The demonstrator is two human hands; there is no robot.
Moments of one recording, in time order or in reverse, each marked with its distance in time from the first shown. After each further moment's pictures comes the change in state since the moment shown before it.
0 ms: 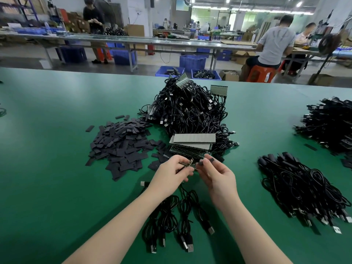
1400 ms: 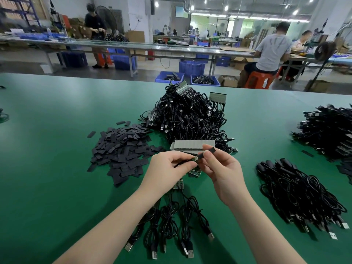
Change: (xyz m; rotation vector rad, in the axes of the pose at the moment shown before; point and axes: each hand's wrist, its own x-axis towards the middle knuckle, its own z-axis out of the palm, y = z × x) left_hand -0.016 0.060 -0.036 -0.120 0.130 0.183; right_hand -0.031 -0.060 0.038 -0.134 -0.232 -0.148
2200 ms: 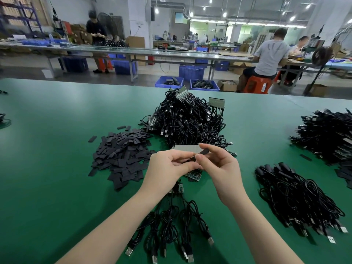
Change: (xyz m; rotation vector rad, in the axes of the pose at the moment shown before) left_hand -0.001 0.024 -0.005 -0.141 0.012 0.041; right_hand 0.001 -0.011 0.006 -0.296 -0.071 -0.201
